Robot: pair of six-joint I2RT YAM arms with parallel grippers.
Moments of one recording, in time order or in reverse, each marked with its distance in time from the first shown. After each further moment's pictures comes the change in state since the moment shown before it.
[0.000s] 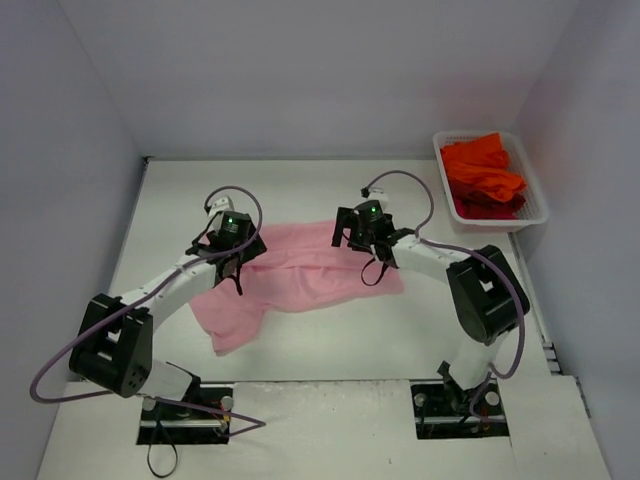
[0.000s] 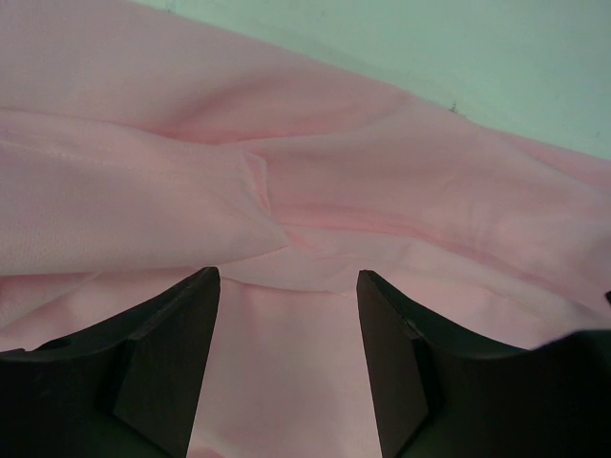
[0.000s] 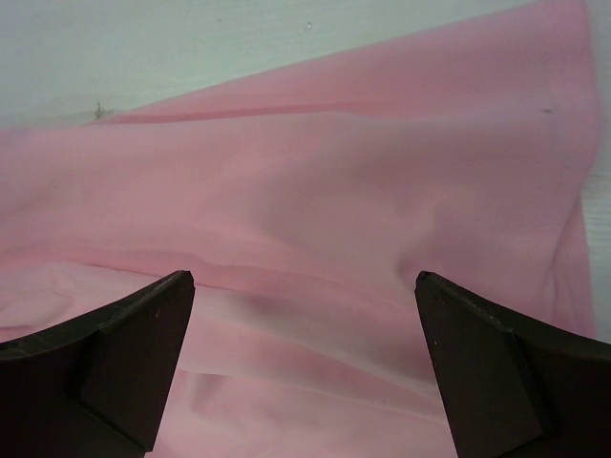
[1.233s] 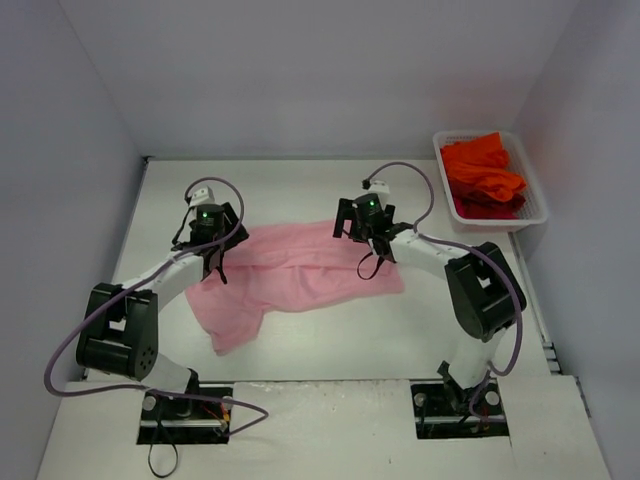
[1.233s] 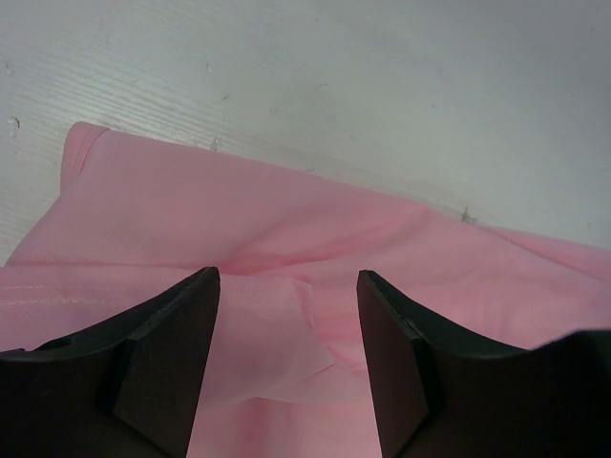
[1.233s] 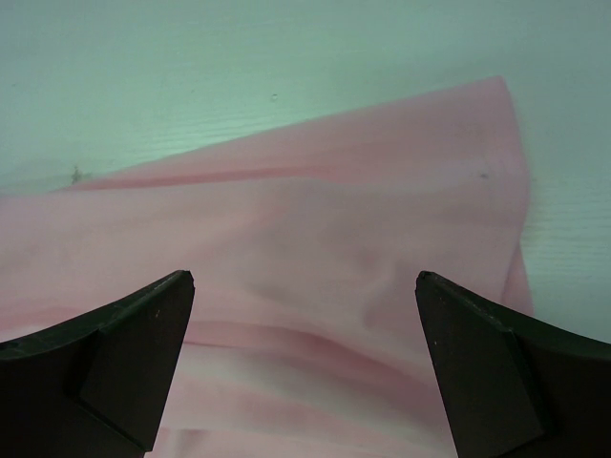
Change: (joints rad) left arm 0.190 0.071 -0.029 0.265 0.119 0.132; right arm 0.012 0.029 0.053 0.005 0.103 -0.025
